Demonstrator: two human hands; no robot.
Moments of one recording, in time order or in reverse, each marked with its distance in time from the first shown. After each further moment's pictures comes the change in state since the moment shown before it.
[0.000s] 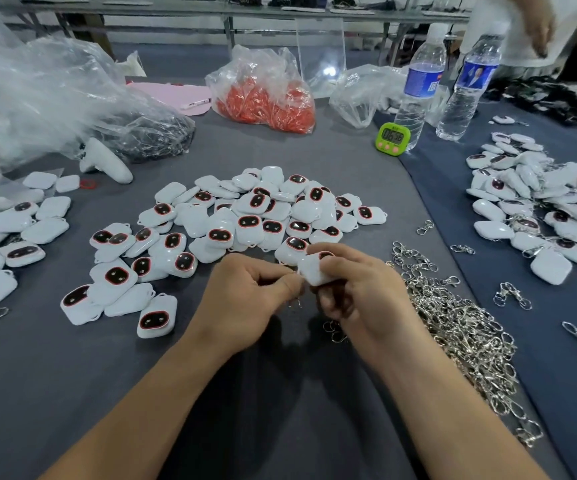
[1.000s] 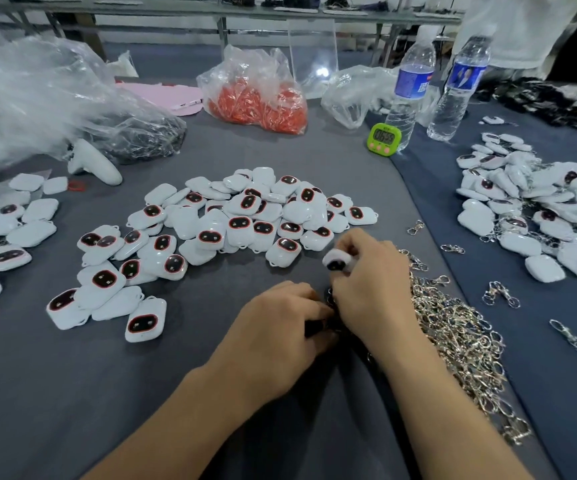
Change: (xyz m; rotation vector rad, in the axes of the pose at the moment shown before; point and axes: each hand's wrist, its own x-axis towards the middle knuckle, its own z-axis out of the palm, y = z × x) left_hand -0.017 0.008 0.036 0.388 -0.235 0.273; right_hand 0.022 0.004 -0.030 -1.212 0.386 -0.529
